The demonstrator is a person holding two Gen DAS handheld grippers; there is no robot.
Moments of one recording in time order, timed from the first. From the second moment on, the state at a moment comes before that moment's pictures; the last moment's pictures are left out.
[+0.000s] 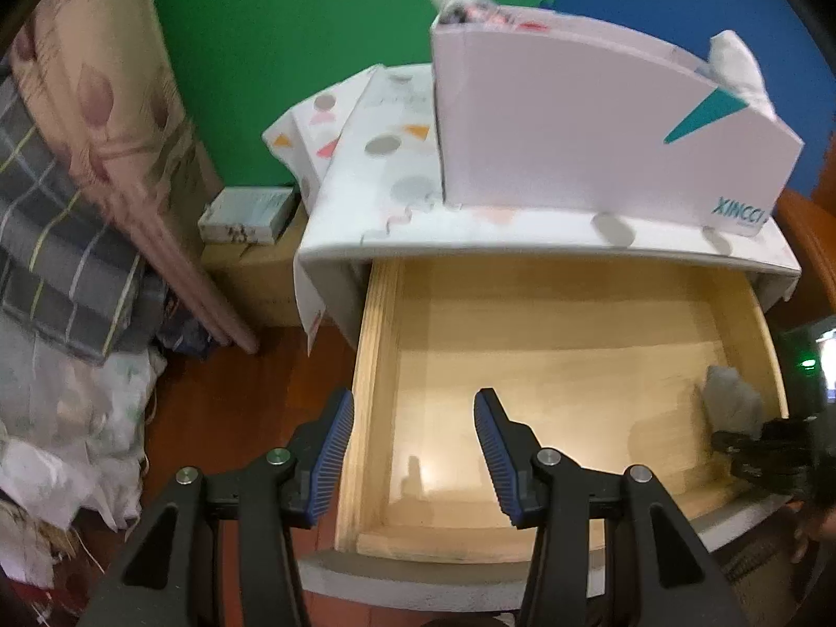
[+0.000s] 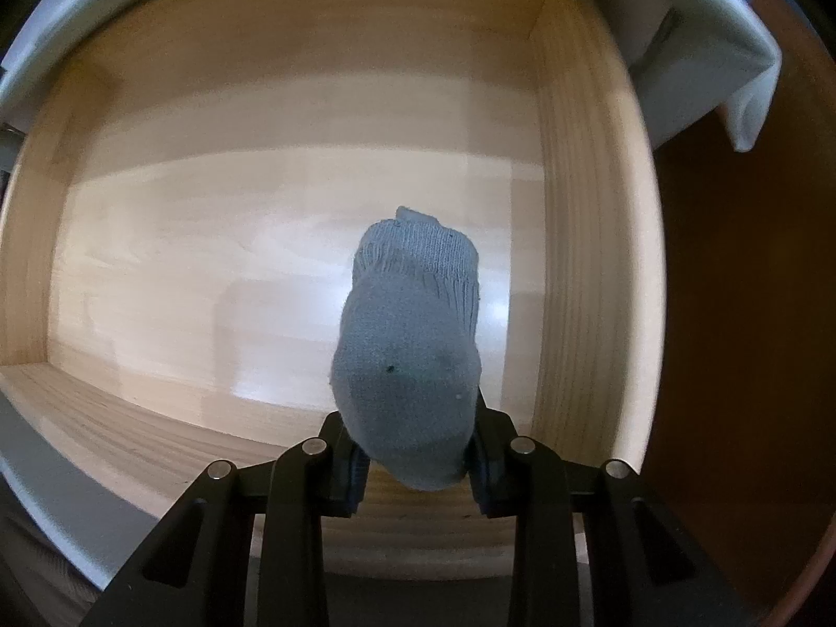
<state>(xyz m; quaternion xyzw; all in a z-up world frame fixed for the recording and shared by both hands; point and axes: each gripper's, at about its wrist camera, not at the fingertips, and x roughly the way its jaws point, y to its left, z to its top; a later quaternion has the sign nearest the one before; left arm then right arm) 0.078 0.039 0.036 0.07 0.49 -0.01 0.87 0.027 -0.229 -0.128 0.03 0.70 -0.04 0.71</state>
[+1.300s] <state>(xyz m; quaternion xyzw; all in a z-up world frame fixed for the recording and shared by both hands) 0.071 0.047 0.020 0.03 0.46 0.01 0.89 0.143 -0.206 0.125 0.02 0.53 0.01 0.85</state>
